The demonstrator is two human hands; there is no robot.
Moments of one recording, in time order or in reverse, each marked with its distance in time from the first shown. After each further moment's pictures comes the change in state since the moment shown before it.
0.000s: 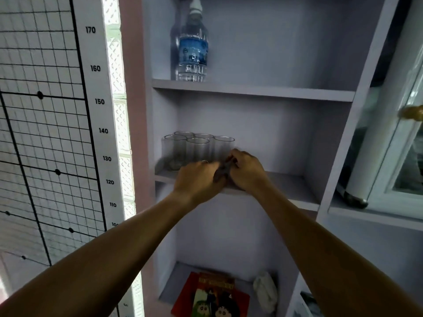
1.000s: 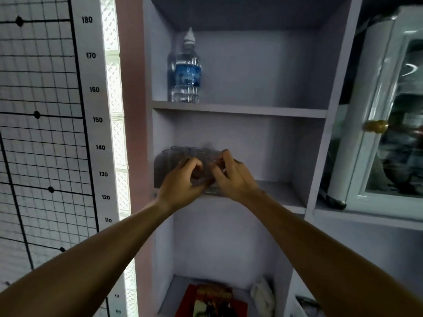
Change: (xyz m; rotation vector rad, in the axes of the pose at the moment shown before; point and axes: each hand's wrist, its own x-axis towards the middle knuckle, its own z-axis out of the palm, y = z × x) left_hand -0.004 -0.034 -0.052 -0.496 0.067 -0.014; right_hand -0.017 -0.056 -0.019 0.148 0.134 -0.228
